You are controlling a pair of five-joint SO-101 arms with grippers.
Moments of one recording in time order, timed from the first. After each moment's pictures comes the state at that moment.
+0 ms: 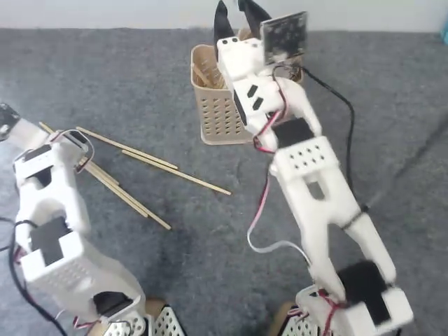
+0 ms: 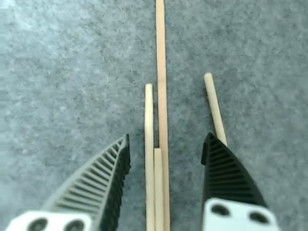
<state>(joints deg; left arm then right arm) -36.7 13.4 24.0 36.8 30.6 -25.4 -10.9 12.0 0.7 -4.3</state>
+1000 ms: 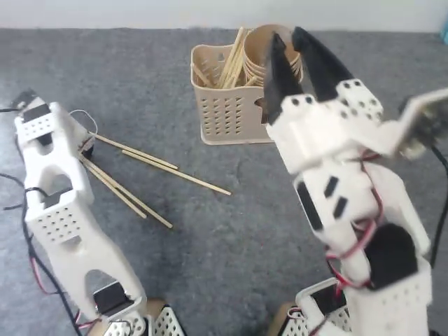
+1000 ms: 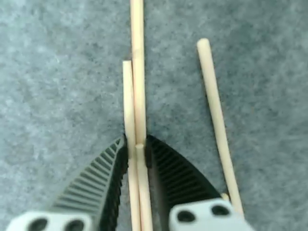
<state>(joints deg) -33.8 43.3 -21.0 74.3 28.9 -25.8 -52.3 12.0 38.4 -13.9</state>
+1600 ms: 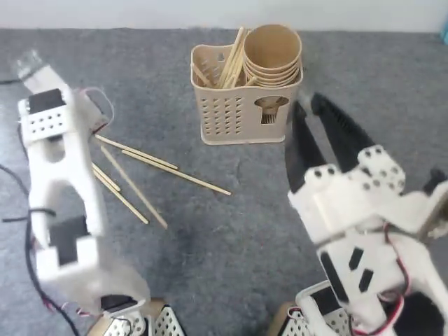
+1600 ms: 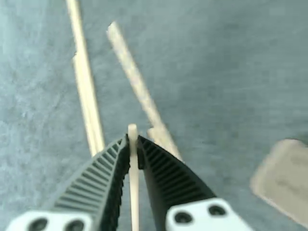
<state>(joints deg) -23.6 6.5 -3.9 74.9 28.6 -25.8 -71.9 22.4 54.2 -13.9</state>
